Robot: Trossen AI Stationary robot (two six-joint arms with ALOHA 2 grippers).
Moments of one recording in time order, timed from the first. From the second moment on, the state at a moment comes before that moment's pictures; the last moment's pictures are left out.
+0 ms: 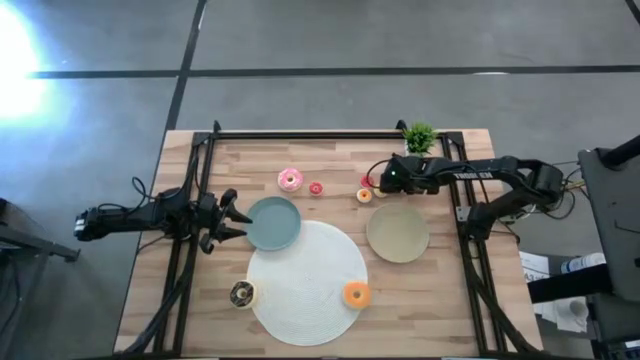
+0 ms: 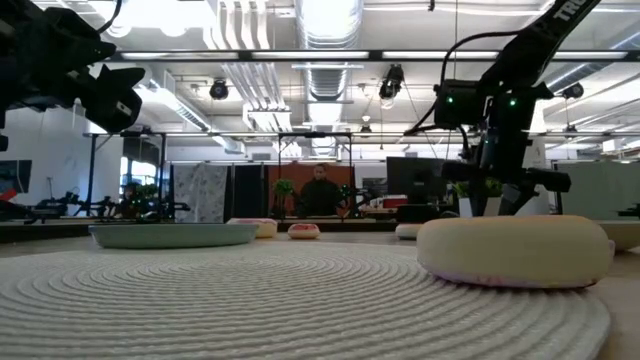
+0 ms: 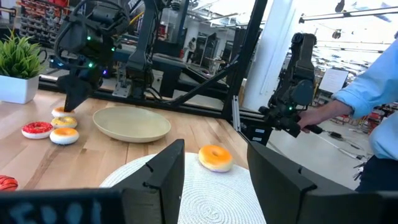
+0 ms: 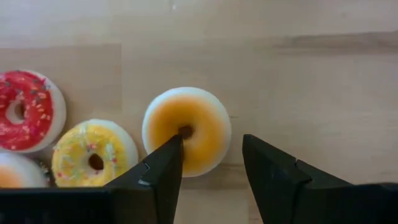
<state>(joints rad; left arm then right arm) 0.06 0.06 0.01 0.07 0.31 -0.27 -0.48 1.44 0.66 -0.53 0.25 1.13</state>
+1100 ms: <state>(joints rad) 0.06 0.06 0.01 0.07 0.31 -0.27 -0.56 1.29 0.65 -0.42 -0.06 0.87</state>
